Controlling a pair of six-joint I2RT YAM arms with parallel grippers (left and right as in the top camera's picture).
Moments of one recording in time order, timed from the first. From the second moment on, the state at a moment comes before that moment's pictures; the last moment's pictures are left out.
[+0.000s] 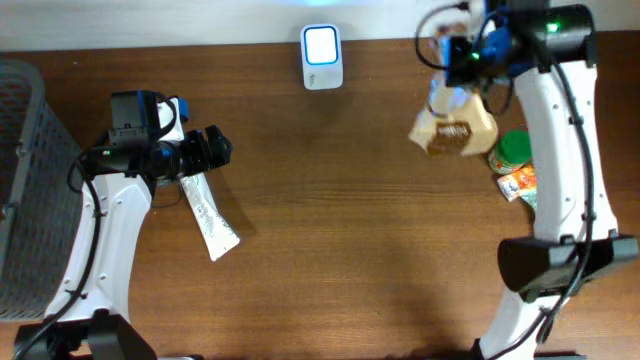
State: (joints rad) left arm 0.07 1.56 1.27 -0.75 0.28 -0.24; right arm 0.08 2.01 2.37 -1.44 -0.02 0.14
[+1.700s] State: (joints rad) left arm 0.07 1.56 1.27 -0.75 0.28 -0.24; right arm 0.20 1.89 1.78 -1.15 -0.53 0.12
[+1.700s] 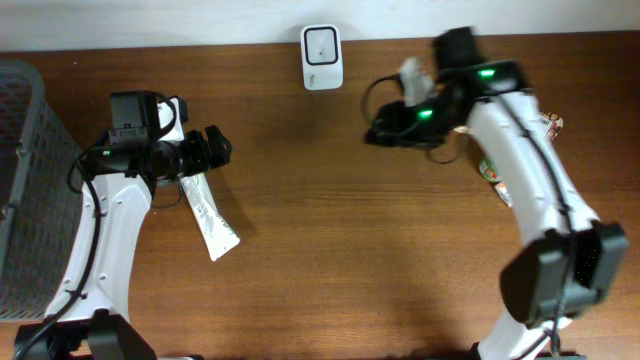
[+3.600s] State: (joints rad) left arm 0.13 1.68 1.28 -0.97 -0.05 -0.45; right arm 0.45 2.31 1.76 -0.99 -0.70 0.18
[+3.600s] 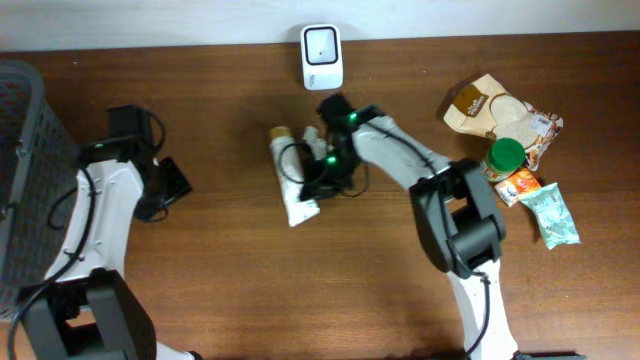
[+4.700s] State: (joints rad) left arm -0.05 1.87 1.24 -0.74 0.08 -0.37; right arm 0.48 2.38 1.77 -0.66 -0.77 0.32
